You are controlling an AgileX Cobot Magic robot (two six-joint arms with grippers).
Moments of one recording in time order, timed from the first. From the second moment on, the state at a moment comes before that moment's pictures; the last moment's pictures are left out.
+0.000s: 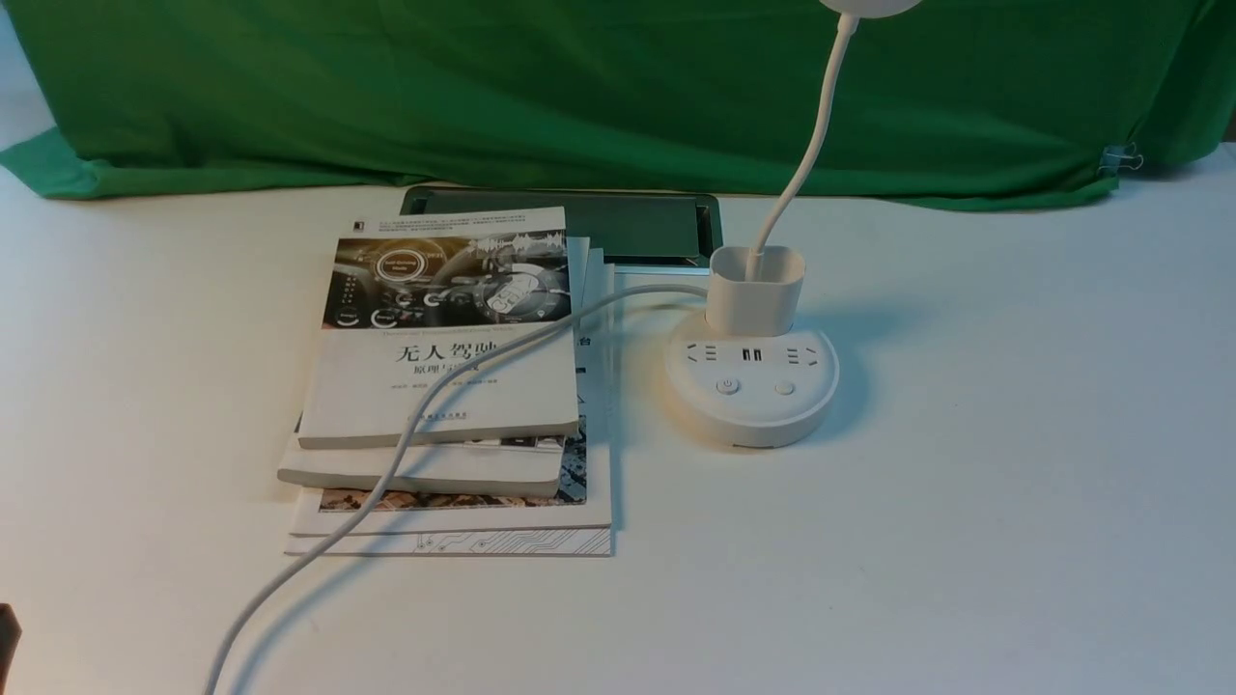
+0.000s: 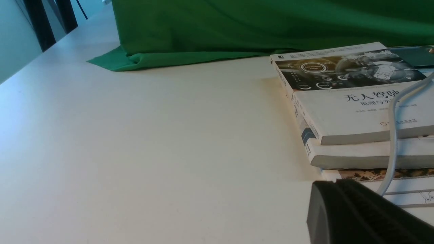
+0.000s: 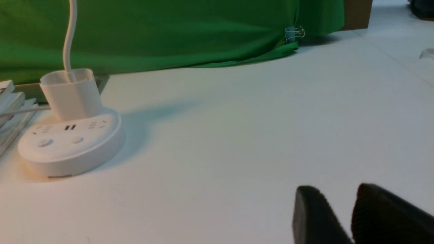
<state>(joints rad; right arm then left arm) -0.02 0.00 0.01 0.01 0.22 0.11 0.02 0.00 0.01 -0.08 0.22 0.16</state>
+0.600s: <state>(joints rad) -0.02 0.00 0.01 0.12 0.22 0.72 0.02 0.00 0.01 -0.08 0.22 0.16</state>
